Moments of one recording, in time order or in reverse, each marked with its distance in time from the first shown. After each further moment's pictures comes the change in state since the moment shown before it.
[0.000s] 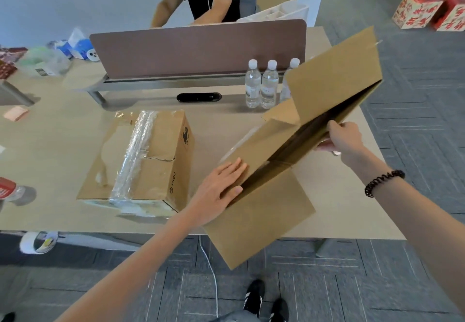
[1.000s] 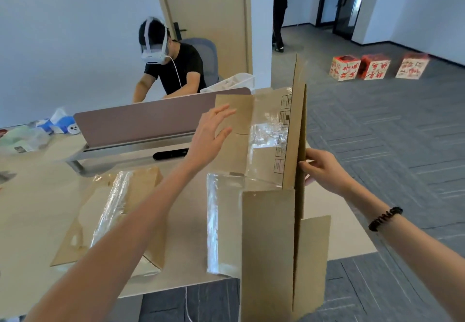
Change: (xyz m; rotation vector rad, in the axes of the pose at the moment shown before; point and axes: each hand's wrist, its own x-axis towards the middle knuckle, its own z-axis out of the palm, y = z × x) left_hand 0.152 0.135 -0.121 -0.065 0.401 0.221; right_hand -0.071 0.004 -0.113 -0.181 -0.244 -0.649
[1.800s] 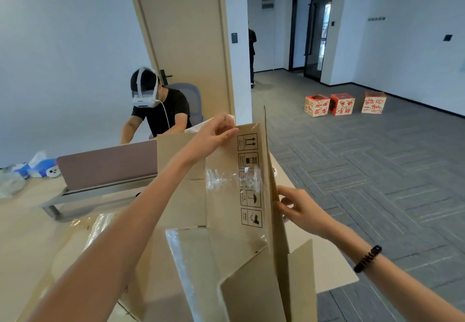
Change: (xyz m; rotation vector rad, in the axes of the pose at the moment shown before) left_hand 0.065 0.092 -0.035 -0.288 -0.250 0.079; right_hand -0.039 -0.022 -0.008 -0.144 -0.069 -0.252
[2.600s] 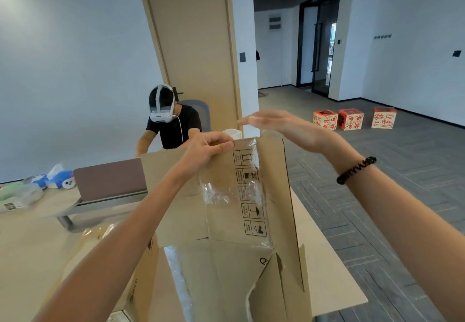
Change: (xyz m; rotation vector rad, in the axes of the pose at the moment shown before) left_hand -0.023 0.019 -0.017 -0.103 0.104 -0.056; right_hand 0.092 -0.139 -0.114 -0.008 -0.134 -0.043
